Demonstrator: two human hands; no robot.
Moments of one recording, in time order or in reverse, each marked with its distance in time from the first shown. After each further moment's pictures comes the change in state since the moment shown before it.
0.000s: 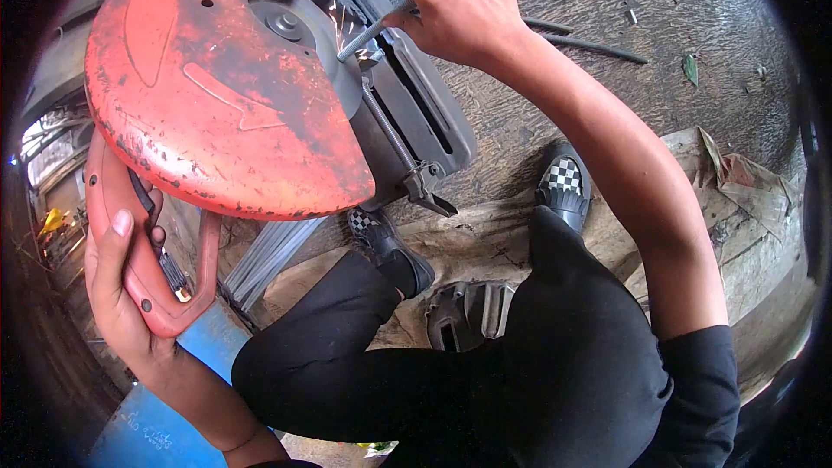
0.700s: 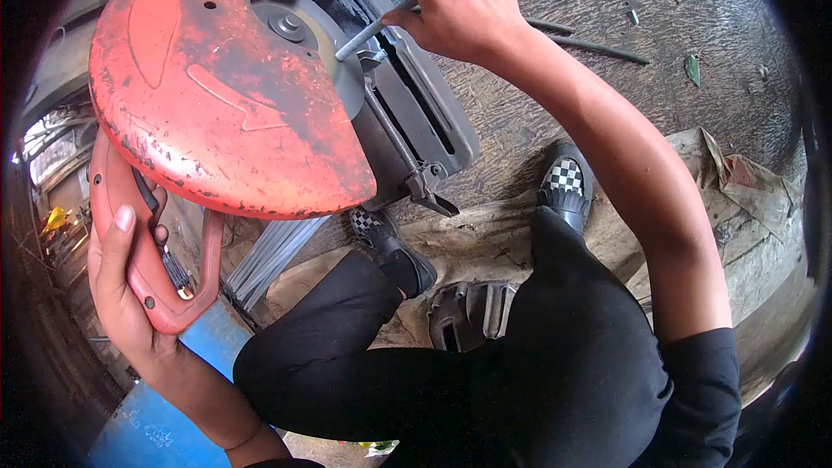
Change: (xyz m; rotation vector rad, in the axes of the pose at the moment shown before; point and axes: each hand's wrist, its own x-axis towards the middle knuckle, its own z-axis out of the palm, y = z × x) left_hand 0.001 0.000 0.001 0.045 -0.014 0.033; right_hand 0.004 0.000 -0.004 0.020 -0.070 0.042
